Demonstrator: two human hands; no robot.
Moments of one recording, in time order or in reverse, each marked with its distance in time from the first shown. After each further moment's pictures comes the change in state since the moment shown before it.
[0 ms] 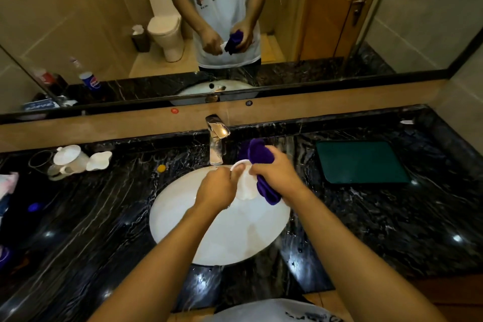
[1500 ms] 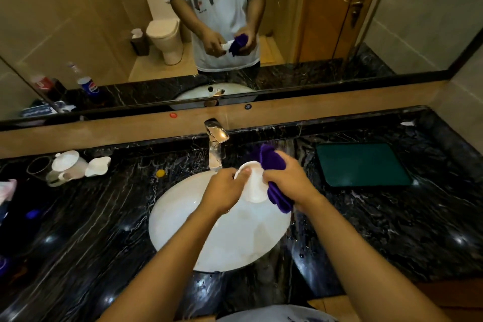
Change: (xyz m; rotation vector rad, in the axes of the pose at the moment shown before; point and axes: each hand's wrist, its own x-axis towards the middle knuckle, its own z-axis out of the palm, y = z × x) left_hand 0.002 0.013 0.003 -0.304 -0.065 -0.018; right_hand 0.004 0.009 -0.021 0.061 0.029 0.007
